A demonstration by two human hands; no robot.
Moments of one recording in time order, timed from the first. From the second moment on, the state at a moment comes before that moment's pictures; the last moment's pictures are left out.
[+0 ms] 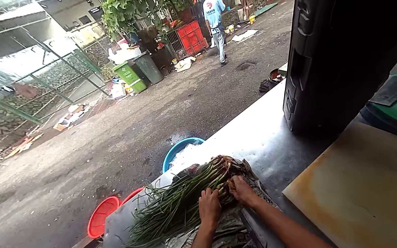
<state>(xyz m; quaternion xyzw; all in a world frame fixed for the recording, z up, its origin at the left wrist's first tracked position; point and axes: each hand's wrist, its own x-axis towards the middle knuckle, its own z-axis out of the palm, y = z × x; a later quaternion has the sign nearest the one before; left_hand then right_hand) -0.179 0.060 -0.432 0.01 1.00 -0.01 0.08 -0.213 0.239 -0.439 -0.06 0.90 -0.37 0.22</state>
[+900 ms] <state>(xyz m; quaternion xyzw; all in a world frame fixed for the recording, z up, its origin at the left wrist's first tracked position) -0.123 0.057 -0.407 0.08 0.95 0.14 -0.25 -0.148 0.236 -0.332 -0.09 0.84 -0.50 0.18</state>
